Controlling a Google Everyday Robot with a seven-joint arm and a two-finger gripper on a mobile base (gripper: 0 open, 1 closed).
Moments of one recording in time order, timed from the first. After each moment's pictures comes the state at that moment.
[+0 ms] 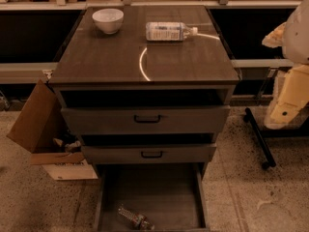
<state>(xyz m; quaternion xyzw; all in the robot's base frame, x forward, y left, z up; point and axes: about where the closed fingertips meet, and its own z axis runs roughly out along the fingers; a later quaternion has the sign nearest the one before) 0.438 -0.217 0.976 -0.60 0.78 -0.03 0.16</state>
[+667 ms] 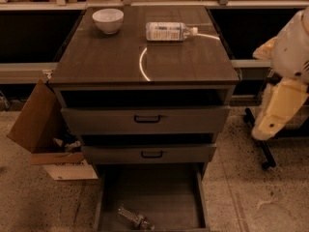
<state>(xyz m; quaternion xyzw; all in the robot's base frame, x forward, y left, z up) 0.433 -0.204 0.954 -0.60 0.78 -0.01 0.17</state>
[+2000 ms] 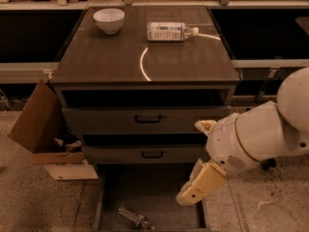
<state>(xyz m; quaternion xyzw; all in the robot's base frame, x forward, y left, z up) 0.375 -0.079 0.818 -0.54 0.78 0.19 0.26</state>
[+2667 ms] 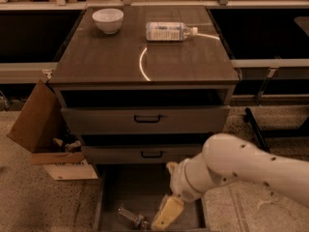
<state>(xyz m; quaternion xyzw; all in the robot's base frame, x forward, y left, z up) 0.377 -0.025 0.627 -0.56 0.77 0.23 0.19</state>
